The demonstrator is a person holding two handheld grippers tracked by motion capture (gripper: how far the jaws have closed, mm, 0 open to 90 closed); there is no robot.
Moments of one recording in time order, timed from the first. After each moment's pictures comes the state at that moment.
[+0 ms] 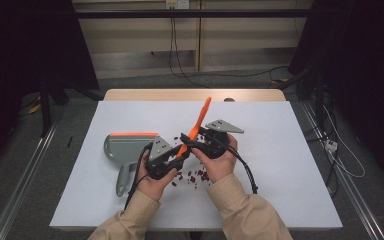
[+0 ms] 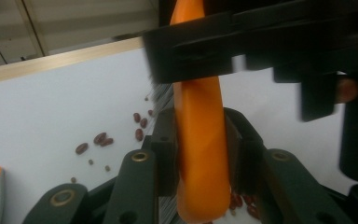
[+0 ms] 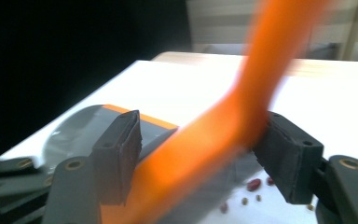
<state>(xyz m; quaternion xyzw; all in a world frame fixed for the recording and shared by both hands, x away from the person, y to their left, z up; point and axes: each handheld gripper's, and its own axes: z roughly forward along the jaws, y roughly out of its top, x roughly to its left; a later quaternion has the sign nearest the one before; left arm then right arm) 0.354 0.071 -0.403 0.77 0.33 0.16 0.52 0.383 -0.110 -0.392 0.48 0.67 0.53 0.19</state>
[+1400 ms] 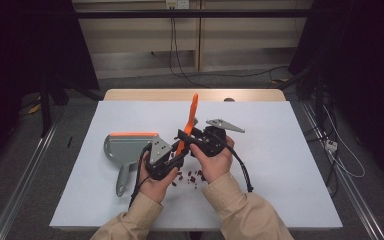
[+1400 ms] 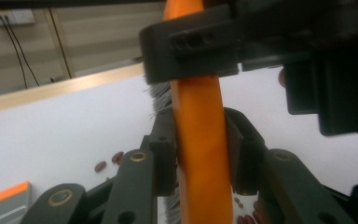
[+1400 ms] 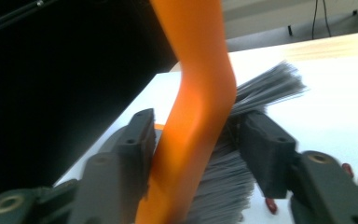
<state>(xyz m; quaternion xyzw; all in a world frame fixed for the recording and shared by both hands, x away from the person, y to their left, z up) 0.350 0.069 -0.400 0.74 0.34 0.22 0.53 0.378 -0.103 -0.378 0.53 0.62 0.57 0.11</state>
